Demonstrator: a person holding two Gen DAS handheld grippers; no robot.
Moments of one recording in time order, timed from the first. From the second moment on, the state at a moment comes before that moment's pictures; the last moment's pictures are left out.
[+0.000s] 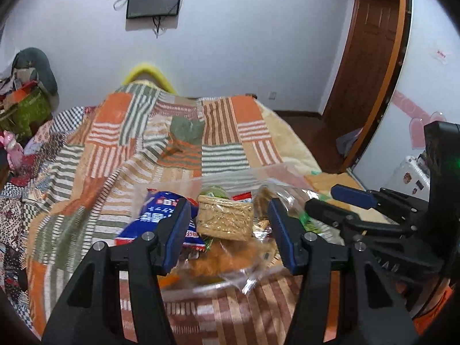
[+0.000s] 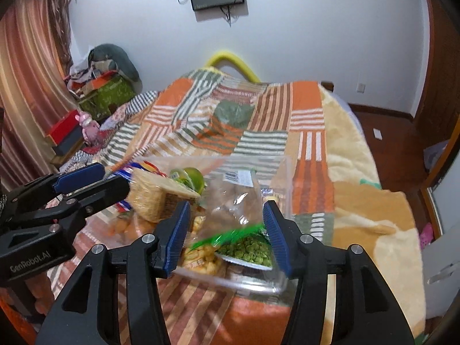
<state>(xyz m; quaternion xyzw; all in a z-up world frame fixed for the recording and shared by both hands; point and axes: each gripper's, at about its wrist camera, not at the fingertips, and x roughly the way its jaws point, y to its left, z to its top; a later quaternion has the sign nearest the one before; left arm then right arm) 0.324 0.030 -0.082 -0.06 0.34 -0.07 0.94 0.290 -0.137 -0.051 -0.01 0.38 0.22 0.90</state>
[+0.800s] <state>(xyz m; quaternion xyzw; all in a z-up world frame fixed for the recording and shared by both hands) 0.100 0.031 0.047 -0.03 0.14 -0.04 0.99 0.114 -0.164 0.074 0.01 0.19 0.24 0.95</state>
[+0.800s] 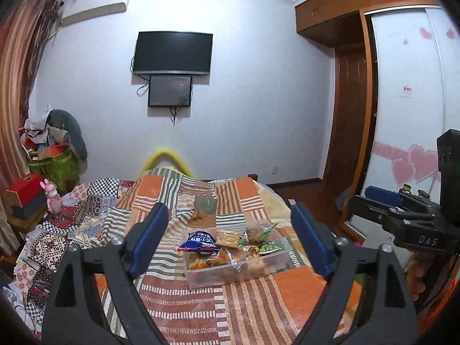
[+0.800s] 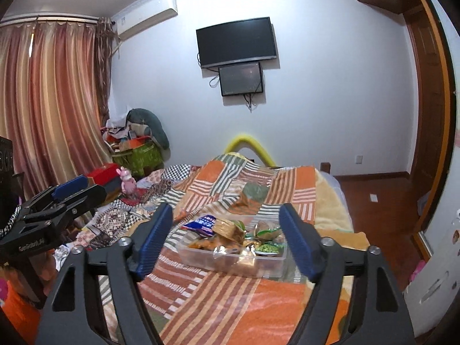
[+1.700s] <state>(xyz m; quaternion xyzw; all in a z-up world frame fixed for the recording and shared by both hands) 0.077 0.025 0.036 -0.04 0.13 -0.03 0.99 0.088 -0.163 0.064 0.00 0.17 0.22 0.96</state>
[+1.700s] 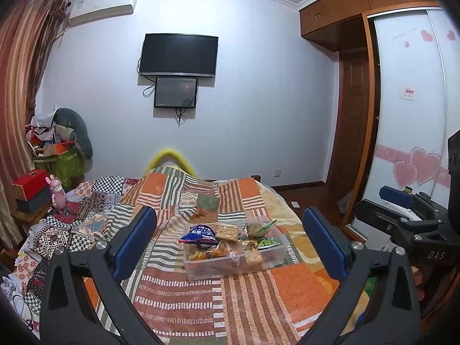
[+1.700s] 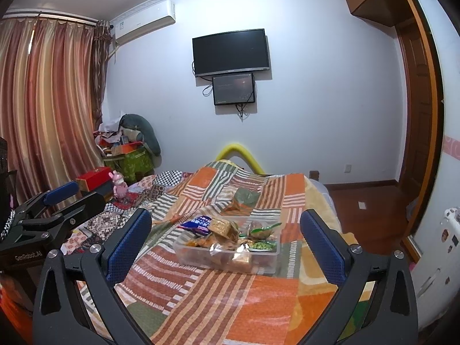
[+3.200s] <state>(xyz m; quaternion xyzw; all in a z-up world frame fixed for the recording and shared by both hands) 0.078 0.026 0.033 -0.03 0.14 -0.04 0.99 0.085 -0.166 0.069 0.00 0.16 0.21 0.96</state>
